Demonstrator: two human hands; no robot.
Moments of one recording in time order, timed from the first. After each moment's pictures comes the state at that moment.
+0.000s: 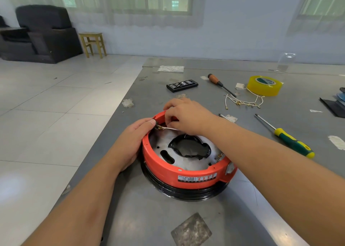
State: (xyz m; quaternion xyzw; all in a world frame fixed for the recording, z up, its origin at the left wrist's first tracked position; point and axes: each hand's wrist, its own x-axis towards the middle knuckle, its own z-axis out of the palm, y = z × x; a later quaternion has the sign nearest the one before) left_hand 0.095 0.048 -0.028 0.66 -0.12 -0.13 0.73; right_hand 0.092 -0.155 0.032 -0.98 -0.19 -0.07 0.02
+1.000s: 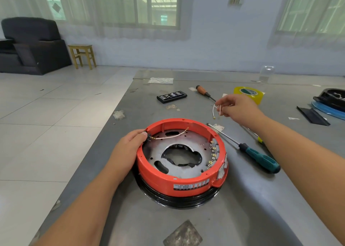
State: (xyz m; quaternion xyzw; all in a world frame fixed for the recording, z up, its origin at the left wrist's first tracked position) left_hand 0.082 0.041 -0.021 0.73 -0.13 -0.07 0.67; right_hand 0.048 -0.295 0.061 -0.89 0.15 -0.19 0.38
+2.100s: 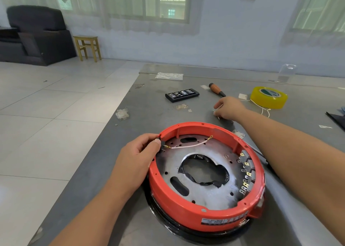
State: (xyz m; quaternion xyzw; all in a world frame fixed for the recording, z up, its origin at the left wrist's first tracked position) left_hand 0.092 0.034 -0.026 0.77 -0.17 0.00 0.62; right_hand 0.193 -0.312 0.015 -0.96 0.21 -0.06 0.19
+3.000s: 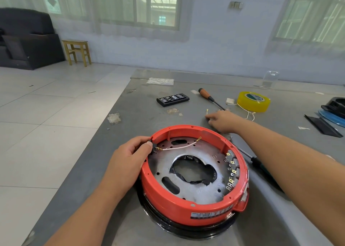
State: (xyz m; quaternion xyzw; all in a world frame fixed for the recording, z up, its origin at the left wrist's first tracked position) left_hand 0.093 0.035 -0.025 0.77 -0.18 0.01 0.61; right_hand 0.151 -0.310 0.018 -0.99 0.11 0.06 0.02
